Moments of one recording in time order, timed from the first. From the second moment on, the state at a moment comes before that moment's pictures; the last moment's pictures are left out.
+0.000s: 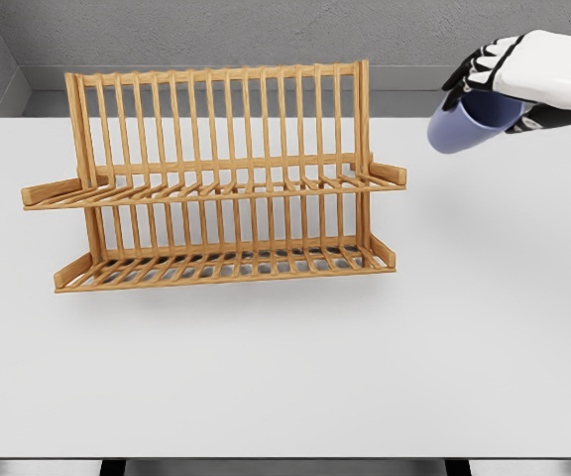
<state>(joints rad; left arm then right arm) 0.02 0.00 -0.21 -0.11 0.01 0.02 -0.07 -0.81 -0.93 0.46 -1.56 0.25 -0.61 0.61</state>
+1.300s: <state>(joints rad) 0.02 0.00 -0.21 -0.11 0.01 0.02 -0.07 -0.83 -0.81 0.55 -1.75 0.26 -0.61 0.61</state>
